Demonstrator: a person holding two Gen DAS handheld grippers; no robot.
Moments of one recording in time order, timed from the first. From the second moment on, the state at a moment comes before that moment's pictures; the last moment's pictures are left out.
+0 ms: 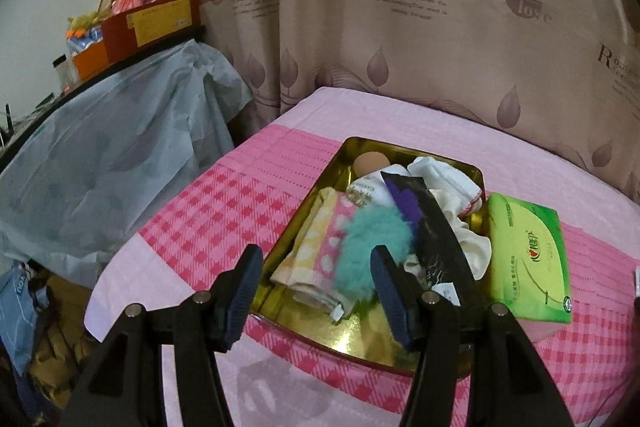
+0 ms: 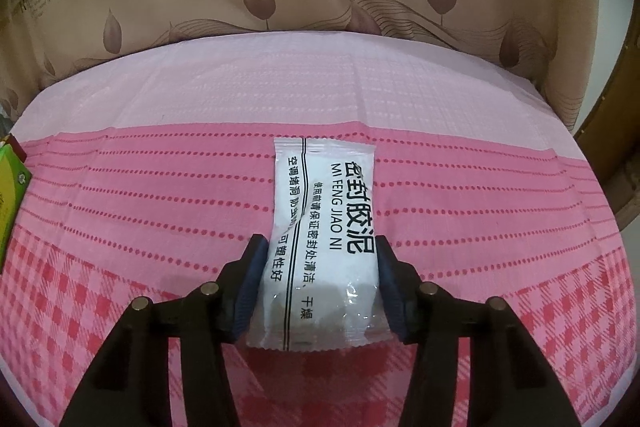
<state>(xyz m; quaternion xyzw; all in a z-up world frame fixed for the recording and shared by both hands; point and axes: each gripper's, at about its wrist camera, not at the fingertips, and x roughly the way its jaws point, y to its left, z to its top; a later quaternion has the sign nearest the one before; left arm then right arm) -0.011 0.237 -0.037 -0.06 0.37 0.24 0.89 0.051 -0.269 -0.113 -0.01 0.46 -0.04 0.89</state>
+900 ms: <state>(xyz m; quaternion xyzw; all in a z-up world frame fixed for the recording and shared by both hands) -0.028 0.255 -0.049 -0.09 0.36 0.28 0.89 0.038 -0.103 -0.044 -0.08 0.41 0.09 0.91</state>
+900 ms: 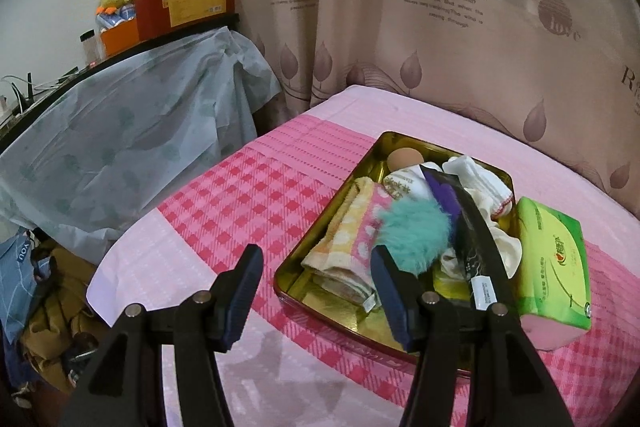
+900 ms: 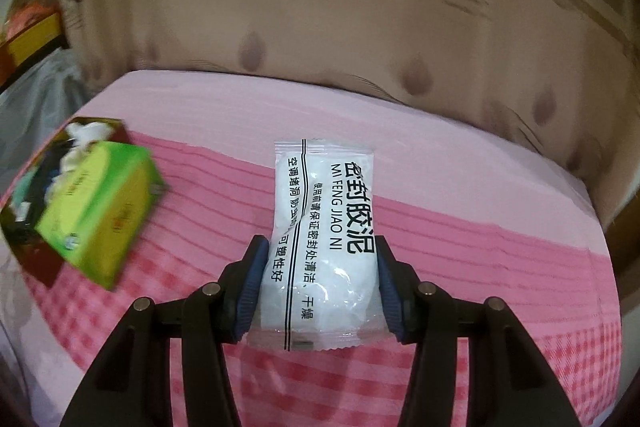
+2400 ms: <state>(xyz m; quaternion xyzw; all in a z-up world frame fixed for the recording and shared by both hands) -0.050 0.288 -0.050 -0.17 0.39 0.29 0.86 0.053 0.185 -0.050 -0.13 0.41 0.29 0.85</state>
